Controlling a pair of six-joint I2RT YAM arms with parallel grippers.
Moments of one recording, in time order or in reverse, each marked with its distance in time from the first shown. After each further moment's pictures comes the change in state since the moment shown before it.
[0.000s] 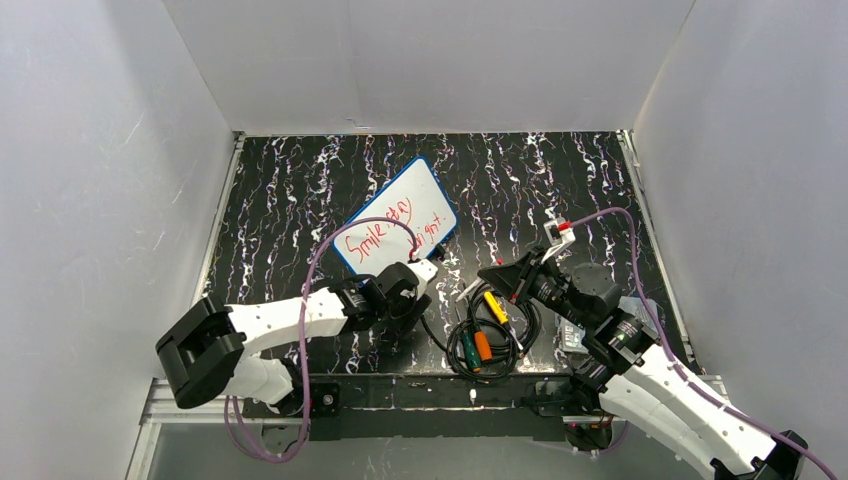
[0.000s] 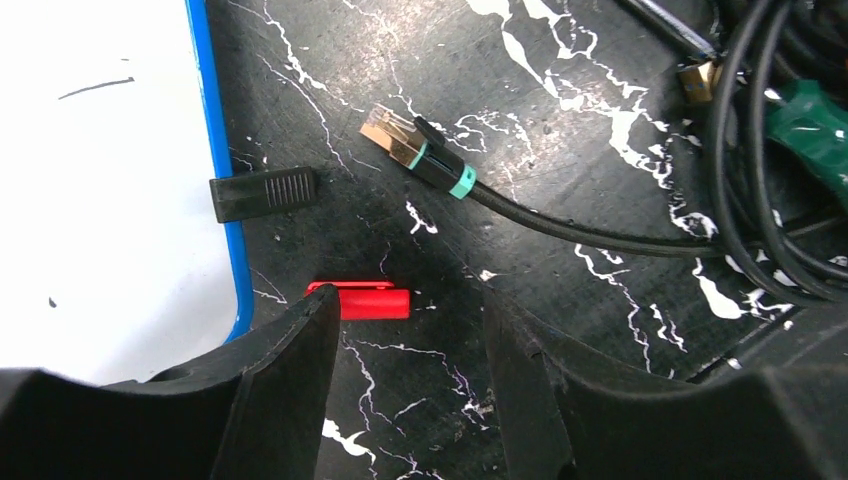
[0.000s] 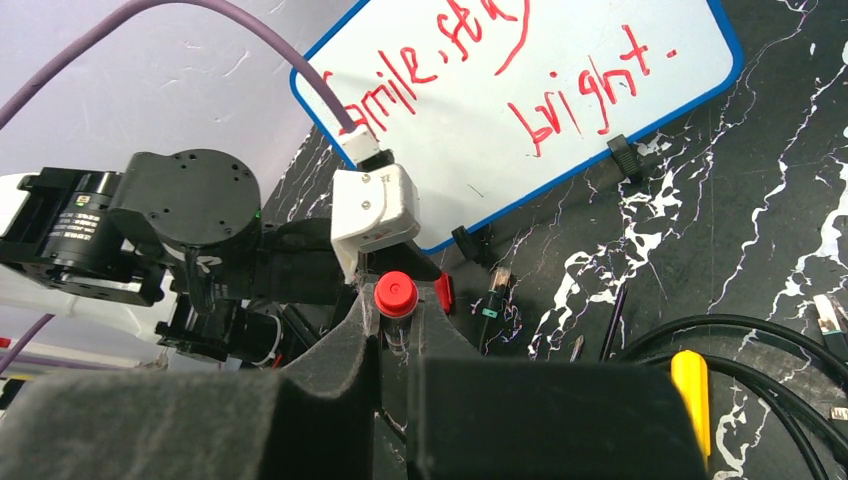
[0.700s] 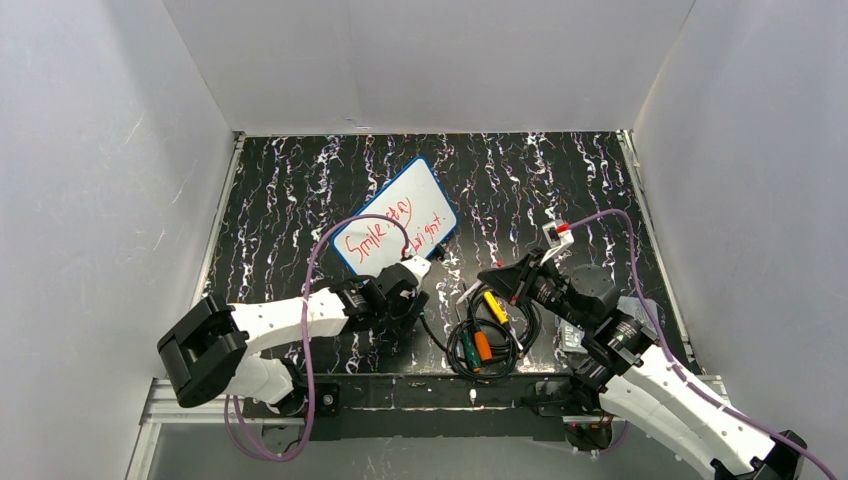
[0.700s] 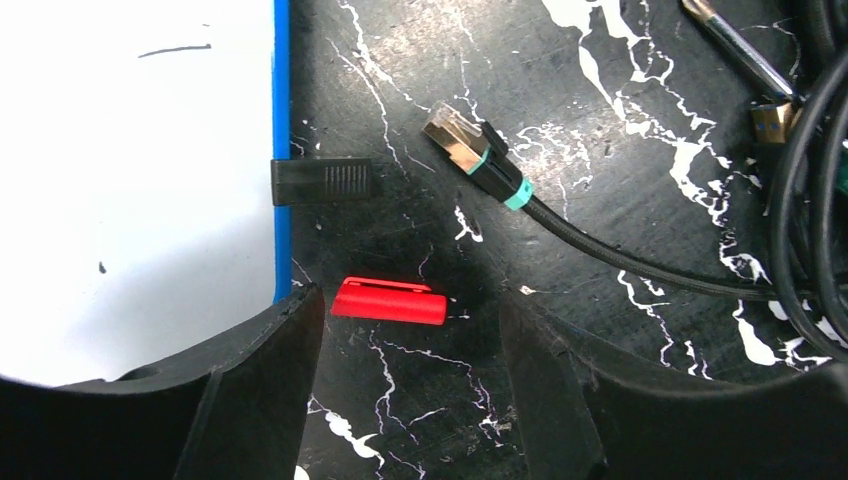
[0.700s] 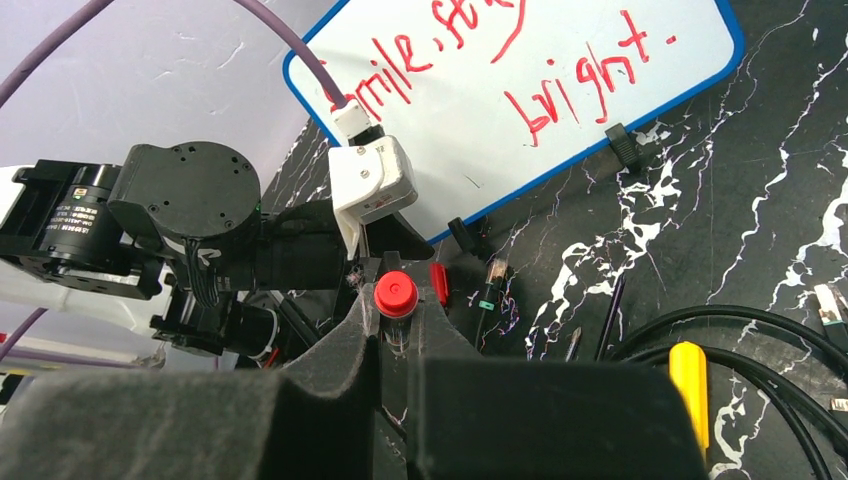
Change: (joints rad) left arm 0.006 0.024 -0.010 0.005 -0.085 -0.082; right arm 0.000 -0.007 -0.016 -0.002 -0.004 0.000
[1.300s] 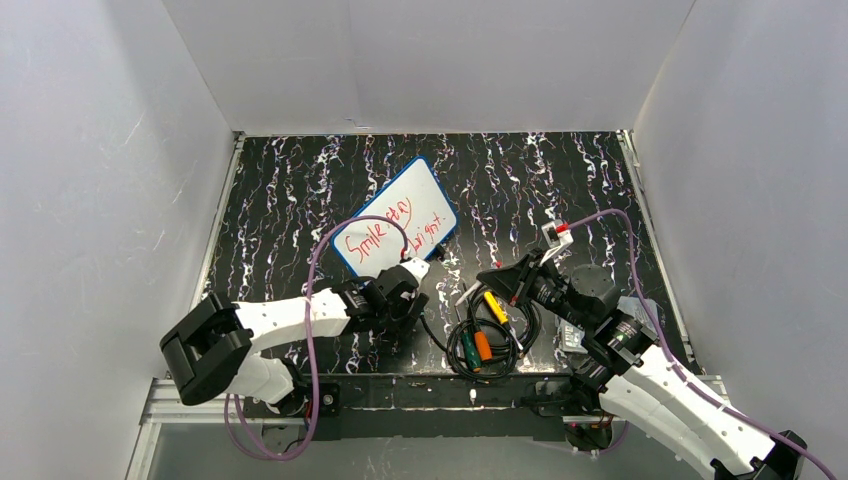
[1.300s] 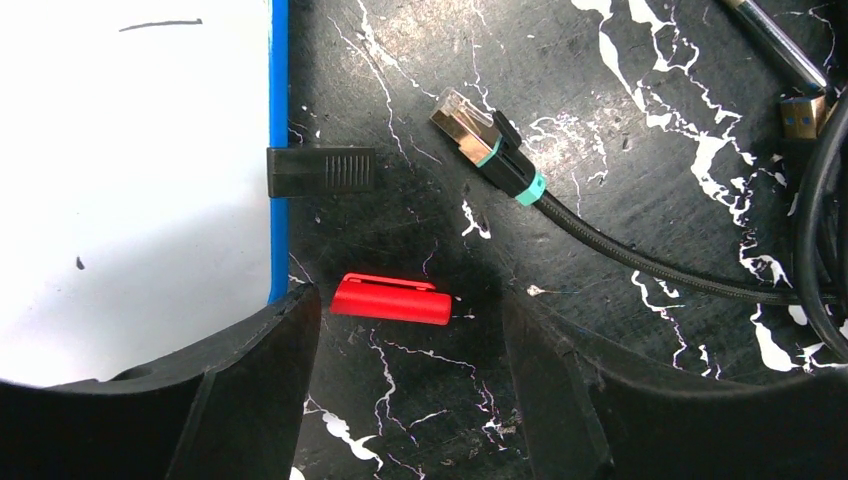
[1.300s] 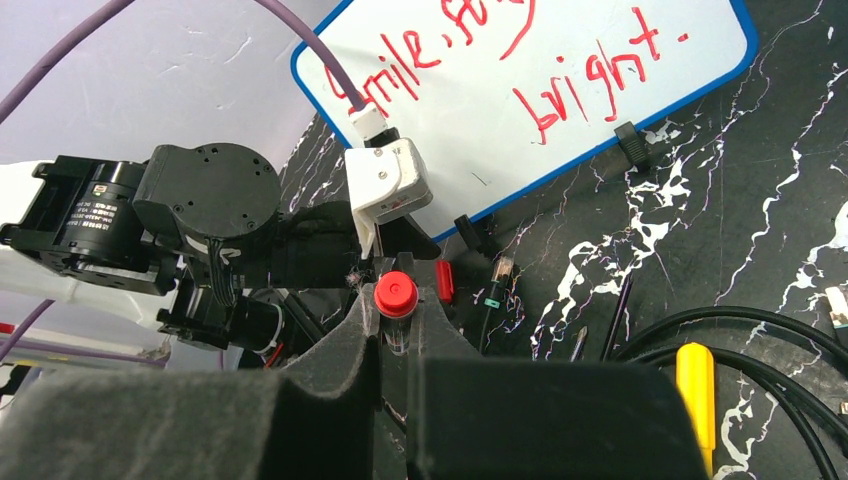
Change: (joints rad) left arm 0.000 0.015 -0.013 0.007 -0.012 -0.018; right arm 0.000 0.002 0.000 0.003 -0.018 0.000
